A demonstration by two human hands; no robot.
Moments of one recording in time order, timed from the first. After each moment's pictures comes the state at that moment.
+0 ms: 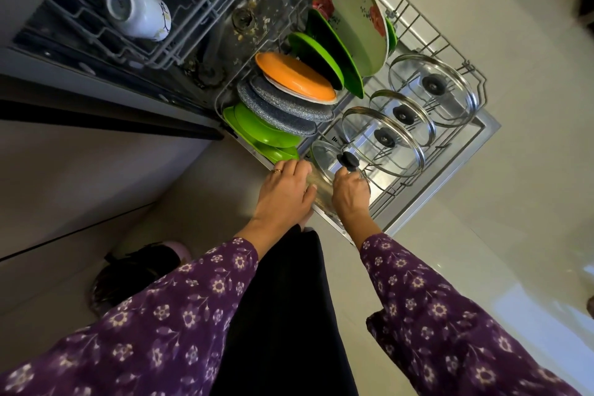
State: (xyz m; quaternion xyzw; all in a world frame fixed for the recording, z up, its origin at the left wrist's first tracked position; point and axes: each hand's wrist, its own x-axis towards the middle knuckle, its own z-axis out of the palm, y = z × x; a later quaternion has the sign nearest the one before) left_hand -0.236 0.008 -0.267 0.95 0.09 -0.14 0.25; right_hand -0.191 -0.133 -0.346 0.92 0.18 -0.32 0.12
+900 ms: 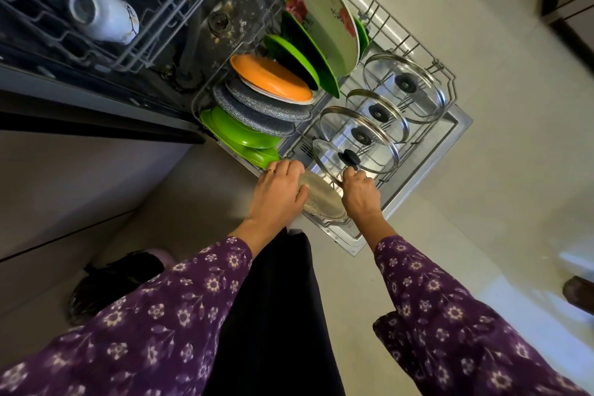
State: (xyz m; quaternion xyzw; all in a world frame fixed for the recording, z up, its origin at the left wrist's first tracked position) left_hand -0.225 -0.019 -0.262 0.95 0.08 -0.16 0.25; right_hand -0.175 -0.197 -0.338 0.94 0.14 -0.32 0.02
